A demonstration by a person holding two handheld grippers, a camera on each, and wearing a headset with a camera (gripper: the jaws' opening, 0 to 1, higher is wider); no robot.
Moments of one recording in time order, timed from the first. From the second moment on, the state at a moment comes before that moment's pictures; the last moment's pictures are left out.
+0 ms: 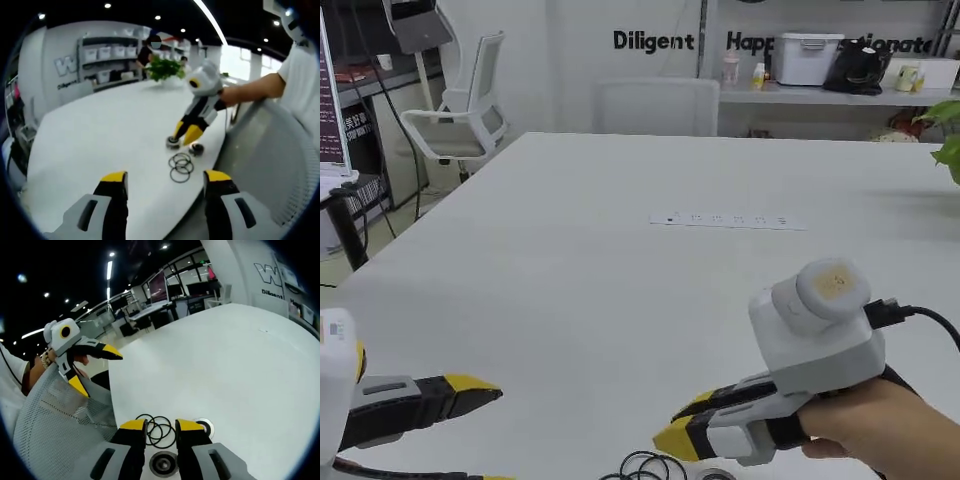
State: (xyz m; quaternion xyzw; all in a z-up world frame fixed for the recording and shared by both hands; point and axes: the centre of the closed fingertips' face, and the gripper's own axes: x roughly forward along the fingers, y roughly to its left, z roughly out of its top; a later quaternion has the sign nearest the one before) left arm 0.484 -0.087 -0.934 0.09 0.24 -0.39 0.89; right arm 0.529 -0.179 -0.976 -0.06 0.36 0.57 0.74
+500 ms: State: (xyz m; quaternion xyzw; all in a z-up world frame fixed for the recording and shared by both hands) left arm 0.484 -0.091 -0.926 0.06 0.22 -0.39 0.89; right arm 0.500 -0.190 -0.959 -0.15 0.31 0.60 0.72
